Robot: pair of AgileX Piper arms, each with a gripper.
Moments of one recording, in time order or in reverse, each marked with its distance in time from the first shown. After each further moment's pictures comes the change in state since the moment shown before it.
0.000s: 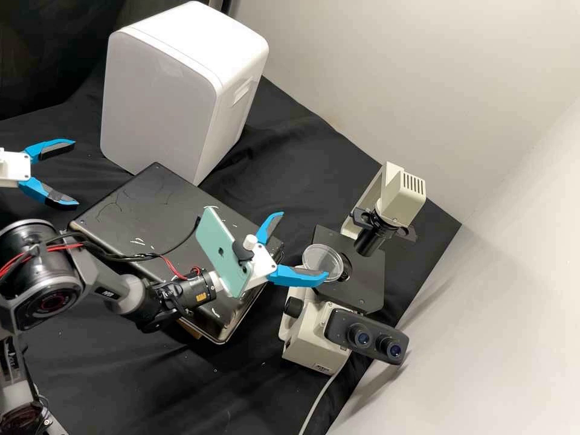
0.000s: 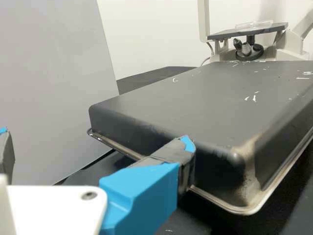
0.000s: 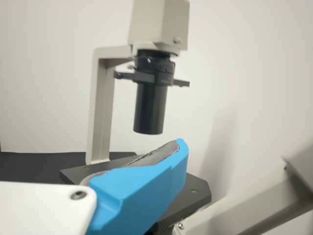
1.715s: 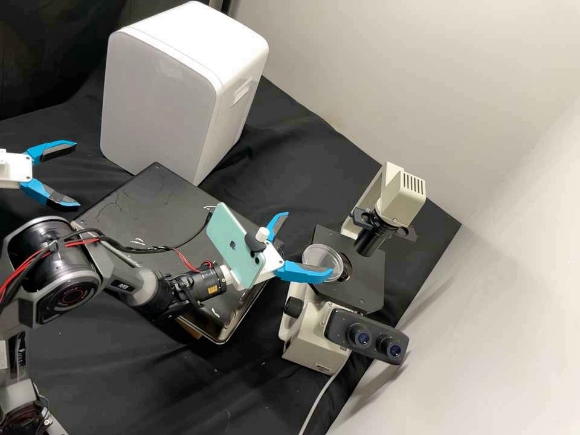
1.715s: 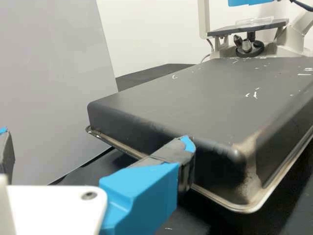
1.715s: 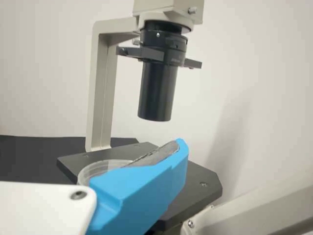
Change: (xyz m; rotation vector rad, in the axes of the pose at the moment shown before) left arm 0.003 -0.002 0.000 0.001 0.001 -0.008; right arm 0.026 -0.016 0.003 -0.020 -0.040 -0.052
